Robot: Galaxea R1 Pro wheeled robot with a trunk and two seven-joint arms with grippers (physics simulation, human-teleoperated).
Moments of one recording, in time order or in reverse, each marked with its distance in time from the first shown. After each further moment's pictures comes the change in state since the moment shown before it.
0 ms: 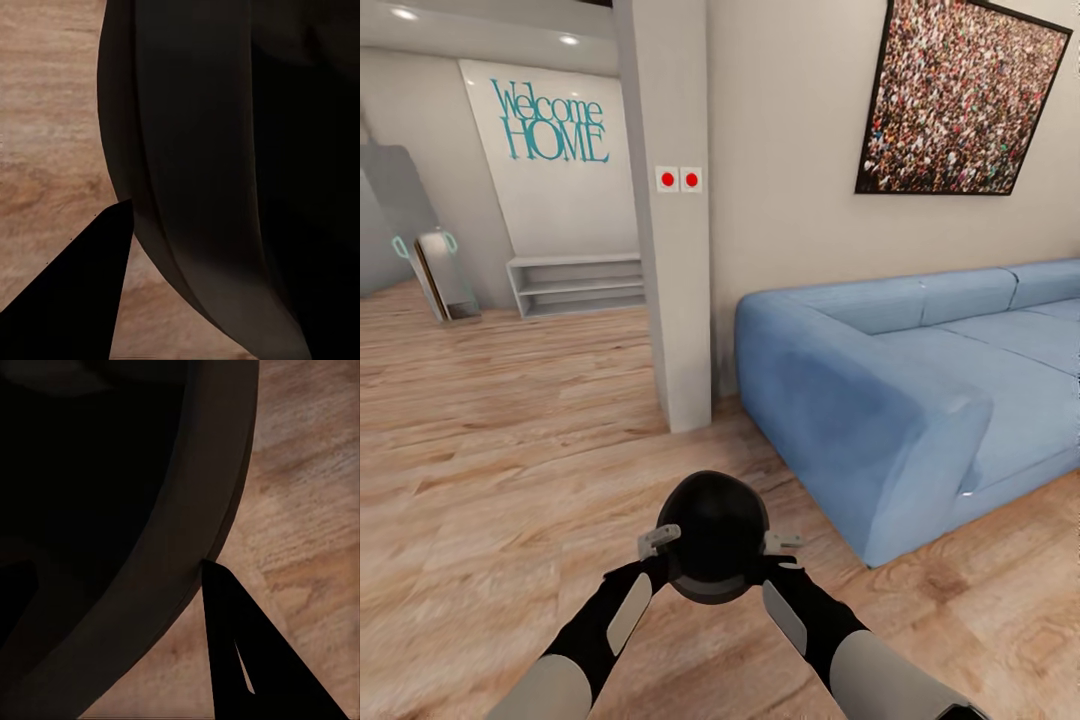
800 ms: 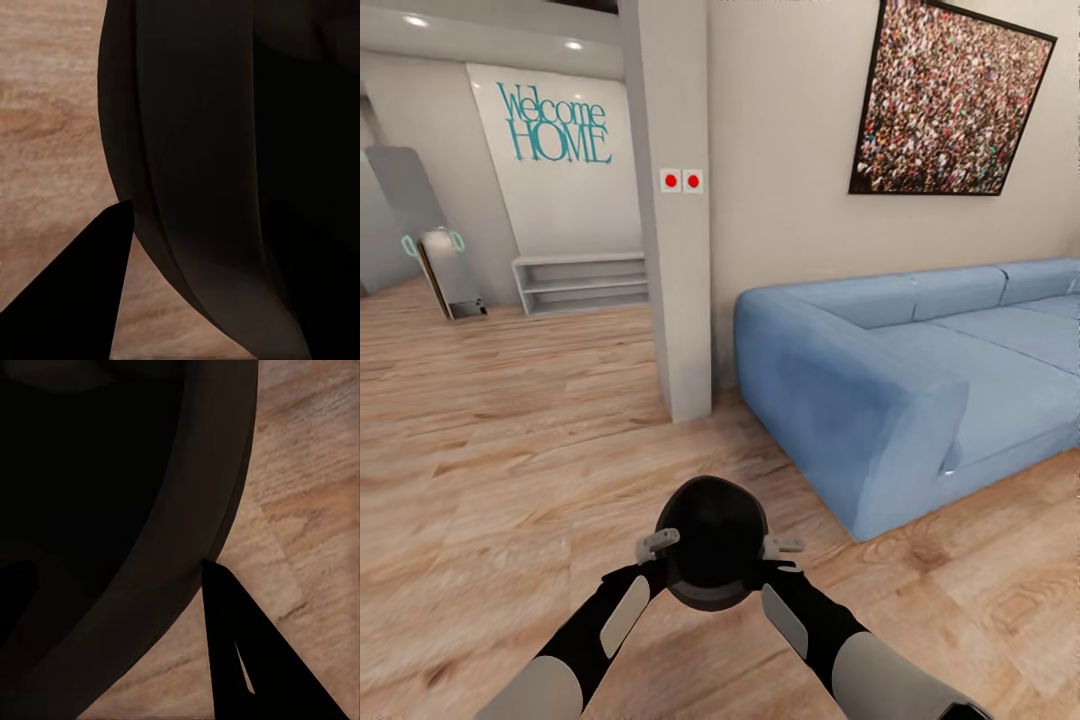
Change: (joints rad) left arm 0.001 0.046 -0.138 -0.002 0.161 0.002 0.053; right arm 0.000 -0.014 0.100 0.002 -0.114 0.002 -0.026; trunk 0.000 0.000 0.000
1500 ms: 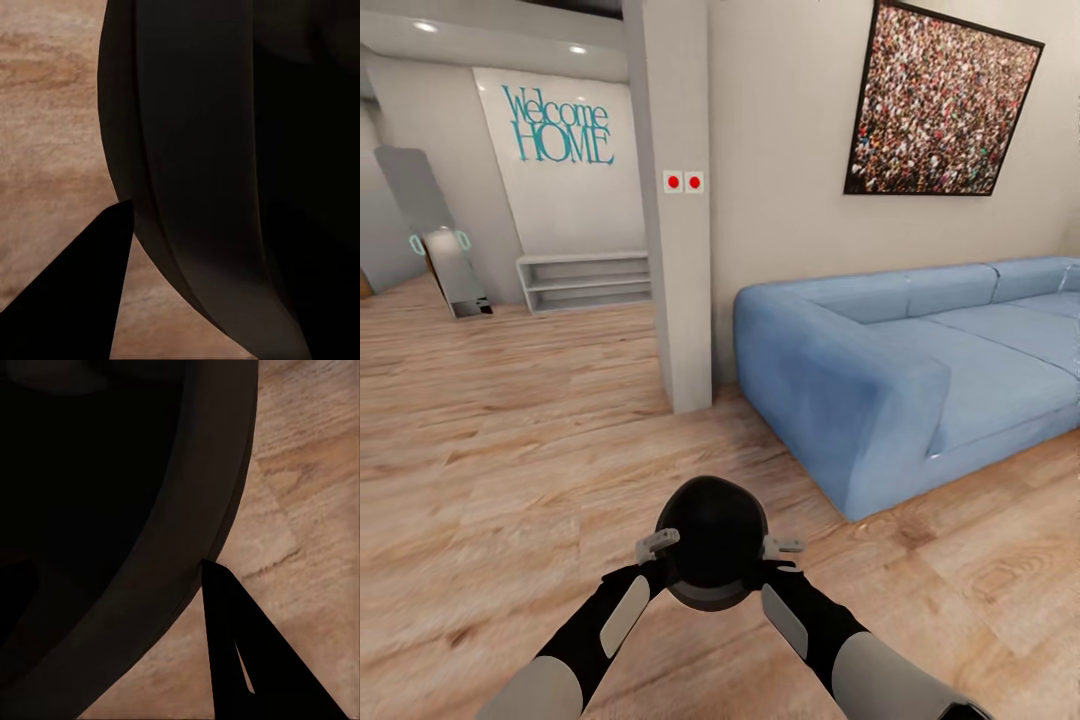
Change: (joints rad) left arm 0.000 0.000 0.001 0.000 0.000 0.000 -0.001; right arm 0.000 0.001 0.000 0.000 0.001 0.000 -0.001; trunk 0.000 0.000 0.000
